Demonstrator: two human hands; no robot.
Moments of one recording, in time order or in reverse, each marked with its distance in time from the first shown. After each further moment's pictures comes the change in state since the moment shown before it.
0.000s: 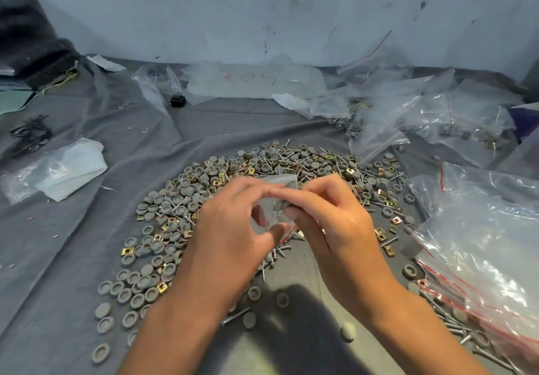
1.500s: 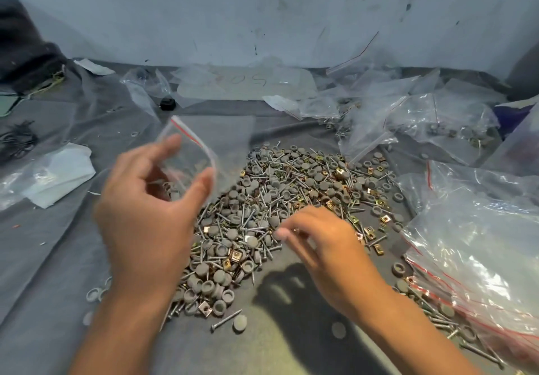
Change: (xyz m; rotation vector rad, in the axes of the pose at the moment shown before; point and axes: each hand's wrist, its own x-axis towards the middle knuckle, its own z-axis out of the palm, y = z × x) left_hand 0.004 -0.018 -0.029 -0.073 0.493 -0.217; right_hand -0.020 0.028 0.001 -0.100 -0.245 0.099
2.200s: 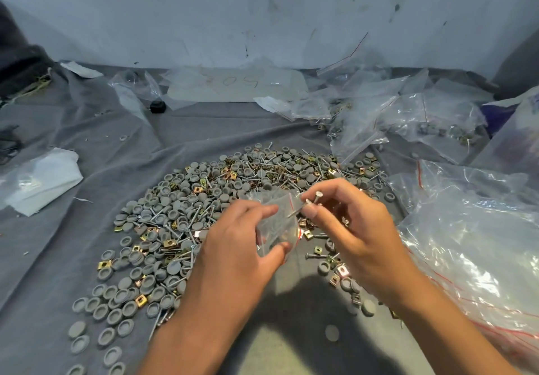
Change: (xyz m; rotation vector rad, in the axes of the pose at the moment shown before) left_hand -0.047 0.012 0.046 0.164 -0.607 0.139; right_hand 0.007 0.010 -0.040 0.361 0.133 0.028
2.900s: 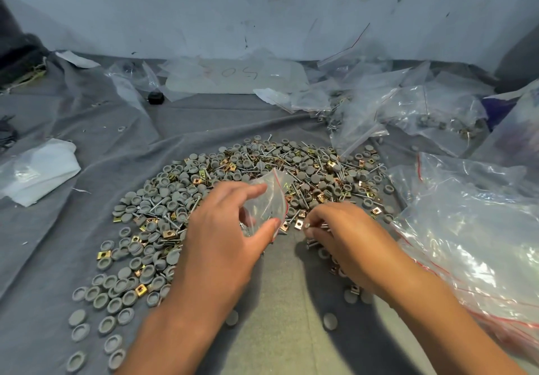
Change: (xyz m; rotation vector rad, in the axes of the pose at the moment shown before) left_hand 0.002 0.002 -0.016 -0.037 0.080 -0.030; right_hand -0.004 0.022 -0.001 -0.690 -0.386 0.269
